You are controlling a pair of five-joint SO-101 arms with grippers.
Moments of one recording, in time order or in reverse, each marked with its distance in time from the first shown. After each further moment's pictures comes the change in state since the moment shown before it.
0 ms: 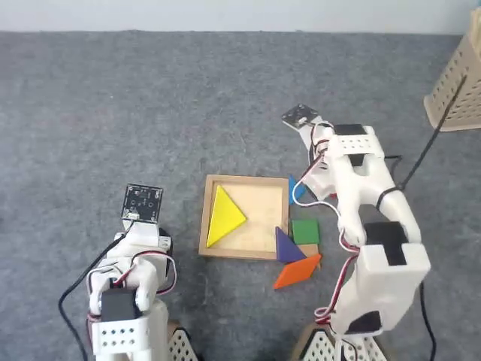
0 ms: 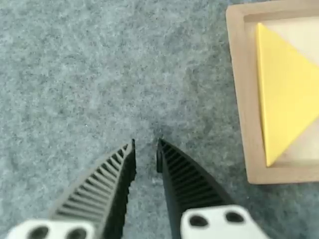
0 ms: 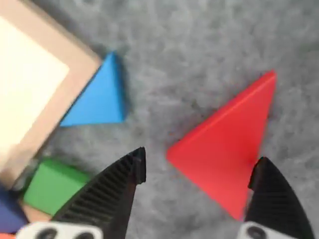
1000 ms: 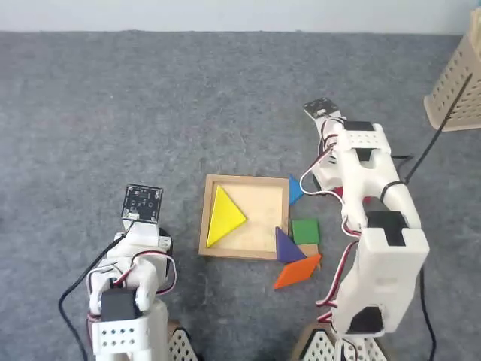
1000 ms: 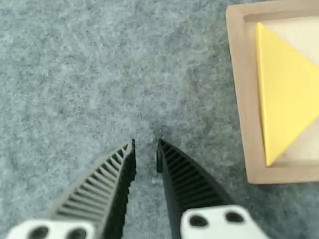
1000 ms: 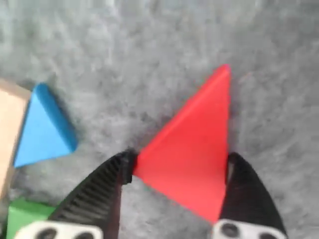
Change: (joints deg) left arm 0.0 0.0 0.0 0.0 0.0; right arm 2.6 8.2 -6.2 -1.9 -9.7
